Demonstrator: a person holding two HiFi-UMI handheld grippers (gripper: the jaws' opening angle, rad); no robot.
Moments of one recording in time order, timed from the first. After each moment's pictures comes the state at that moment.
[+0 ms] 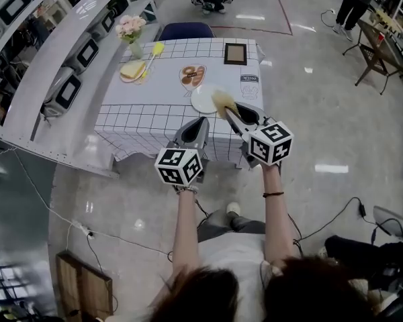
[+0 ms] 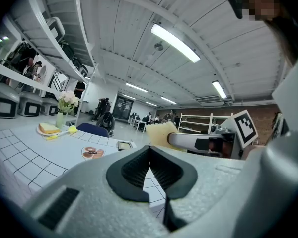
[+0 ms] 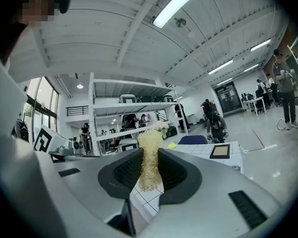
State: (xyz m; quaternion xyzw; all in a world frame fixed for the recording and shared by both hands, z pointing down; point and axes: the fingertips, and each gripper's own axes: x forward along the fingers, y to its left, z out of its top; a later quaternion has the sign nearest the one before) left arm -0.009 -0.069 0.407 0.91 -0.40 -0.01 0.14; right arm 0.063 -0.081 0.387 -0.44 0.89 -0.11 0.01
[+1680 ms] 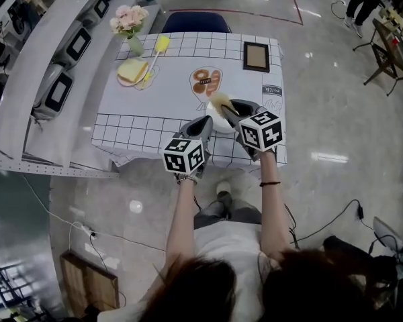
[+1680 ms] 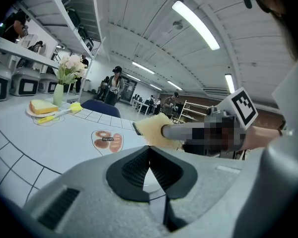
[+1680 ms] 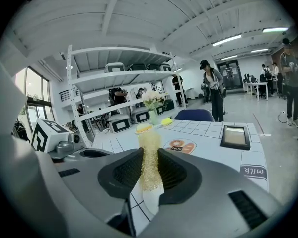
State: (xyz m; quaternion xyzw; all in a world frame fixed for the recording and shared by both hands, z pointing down) left arm -0.045 -0.230 0.505 0.89 -0.38 0.07 0.23; right arm 0.004 -0.254 0.478 -0.42 0.87 -0.19 -0.14
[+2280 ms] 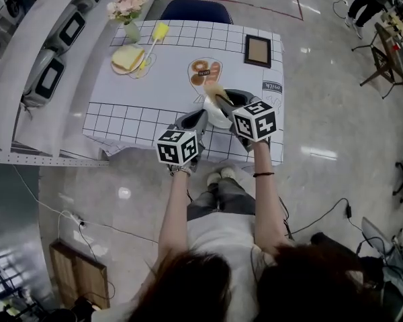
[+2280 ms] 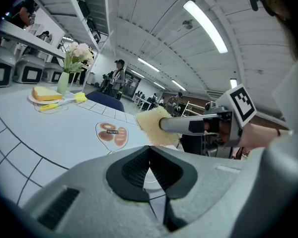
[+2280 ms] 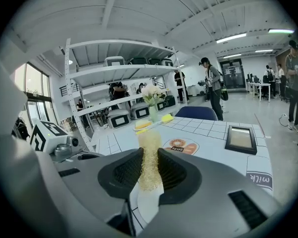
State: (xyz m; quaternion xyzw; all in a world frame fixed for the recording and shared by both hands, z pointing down) left arm -0.056 -0.244 0.526 0.88 -0.37 0.07 0.27; right arm -0.011 -0.280 0.489 -0.42 0.87 -0.20 -0.16
